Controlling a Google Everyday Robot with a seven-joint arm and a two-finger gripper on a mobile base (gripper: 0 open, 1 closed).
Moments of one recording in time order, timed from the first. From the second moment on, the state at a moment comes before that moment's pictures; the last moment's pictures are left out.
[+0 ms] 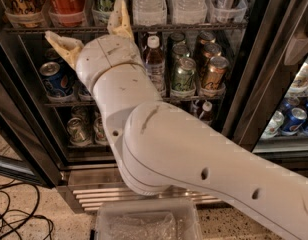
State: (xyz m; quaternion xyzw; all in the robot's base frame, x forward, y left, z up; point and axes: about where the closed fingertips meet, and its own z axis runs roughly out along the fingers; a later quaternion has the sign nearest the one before) arm 0.515 0.096 1.072 -0.22 0.57 0.05 0.79
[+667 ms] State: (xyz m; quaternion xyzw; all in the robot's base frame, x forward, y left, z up) arm 0.529 0.093 1.057 -0.18 0.58 0.04 0.79
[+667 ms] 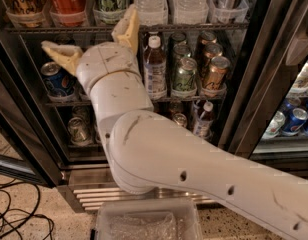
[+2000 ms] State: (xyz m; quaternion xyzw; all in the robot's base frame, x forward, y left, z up) arm 0.542 0.034 1.083 -0.05 0.53 -0.10 0.84
